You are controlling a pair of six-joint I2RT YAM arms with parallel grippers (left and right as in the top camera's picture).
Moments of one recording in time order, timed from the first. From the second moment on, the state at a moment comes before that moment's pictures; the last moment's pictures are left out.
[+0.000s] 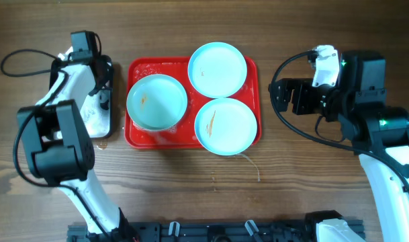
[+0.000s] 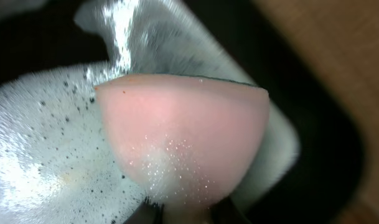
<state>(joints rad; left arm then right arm) 0.14 2.06 1.37 -0.45 -0.19 -0.70 0.10 1.18 1.24 -0.89 -0.34 0.15</state>
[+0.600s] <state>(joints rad) 0.17 2.07 1.54 -1.01 -0.20 -0.70 0.10 1.18 1.24 -0.92 -0.34 0.15</state>
